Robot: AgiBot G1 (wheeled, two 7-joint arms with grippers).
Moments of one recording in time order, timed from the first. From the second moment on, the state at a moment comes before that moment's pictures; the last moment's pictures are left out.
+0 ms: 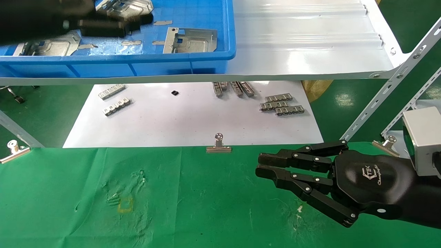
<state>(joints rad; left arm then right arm) -1.83 0.91 0.44 -0.58 1.20 1.22 -0.14 1.07 -0.55 -0.38 1.21 -0.63 -1.41 0.12</state>
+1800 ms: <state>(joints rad) -2.08 1.16 0.52 -0.02 1.41 0.78 -0.08 1.07 -0.55 -0.38 1.21 -0.63 -1.41 0.12</state>
